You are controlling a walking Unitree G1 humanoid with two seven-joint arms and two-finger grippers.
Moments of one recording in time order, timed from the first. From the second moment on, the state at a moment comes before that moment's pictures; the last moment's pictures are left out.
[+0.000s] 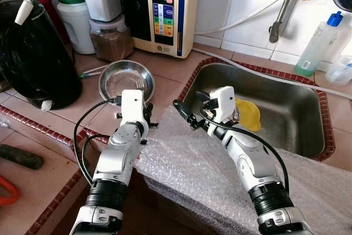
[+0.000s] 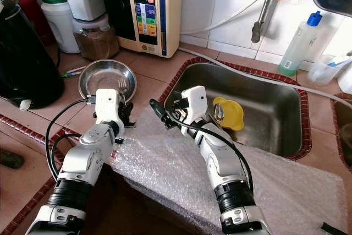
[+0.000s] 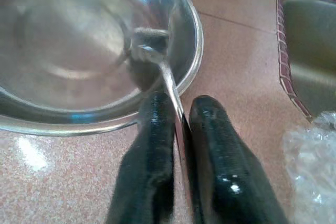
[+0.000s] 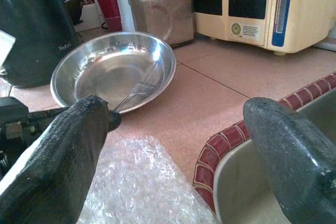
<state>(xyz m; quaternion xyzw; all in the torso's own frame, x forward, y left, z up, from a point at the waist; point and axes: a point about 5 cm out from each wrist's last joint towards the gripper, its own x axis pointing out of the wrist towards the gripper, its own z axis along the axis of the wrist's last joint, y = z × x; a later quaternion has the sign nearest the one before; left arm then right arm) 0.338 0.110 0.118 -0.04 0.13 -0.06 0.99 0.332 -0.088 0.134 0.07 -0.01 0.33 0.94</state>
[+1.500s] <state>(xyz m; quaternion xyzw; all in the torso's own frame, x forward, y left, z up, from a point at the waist) 0.333 0.109 0.142 0.04 -0.01 -0.13 0.99 0.336 -0.087 0.138 0.07 -0.02 0.32 0.95</state>
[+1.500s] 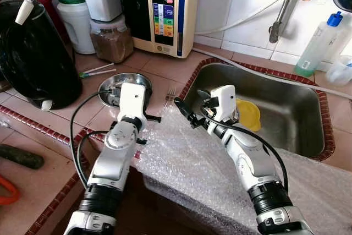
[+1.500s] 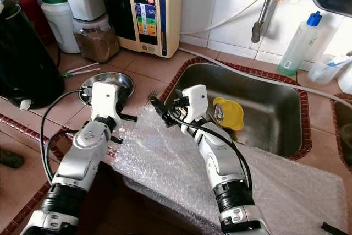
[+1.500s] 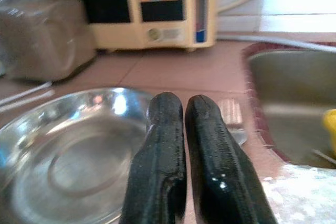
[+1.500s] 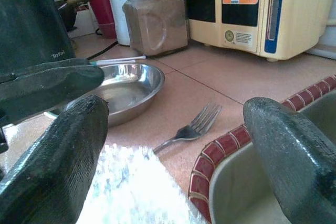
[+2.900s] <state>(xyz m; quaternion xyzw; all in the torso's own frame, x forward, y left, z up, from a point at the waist) 0.344 0.126 0.111 0.07 0.07 -0.11 0.99 0.338 -0.095 0.139 0.06 -0.03 0.30 0.95</state>
